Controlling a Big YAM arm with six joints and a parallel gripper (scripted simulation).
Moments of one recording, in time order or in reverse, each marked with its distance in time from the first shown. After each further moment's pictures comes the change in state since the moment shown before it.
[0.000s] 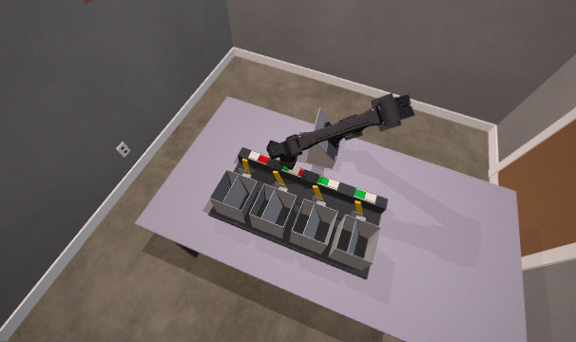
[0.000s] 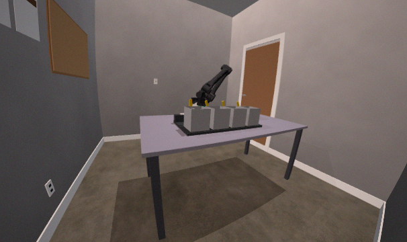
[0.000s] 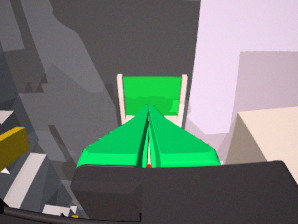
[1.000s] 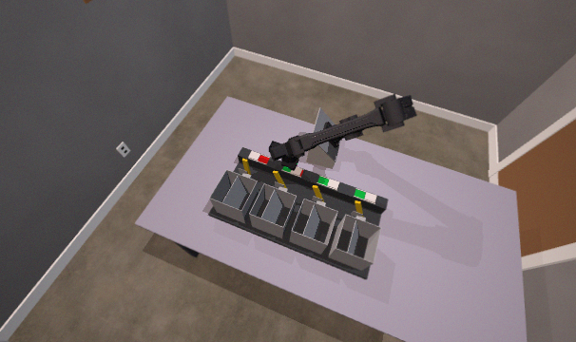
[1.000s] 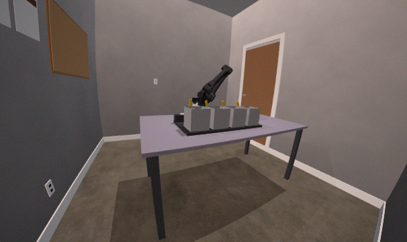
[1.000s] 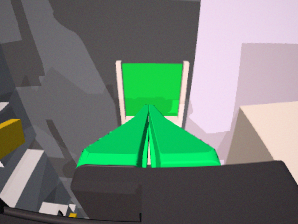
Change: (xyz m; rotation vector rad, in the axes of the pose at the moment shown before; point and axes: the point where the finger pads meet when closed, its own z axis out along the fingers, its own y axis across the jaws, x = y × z) arm 0.010 0.000 0.000 0.001 0.000 0.000
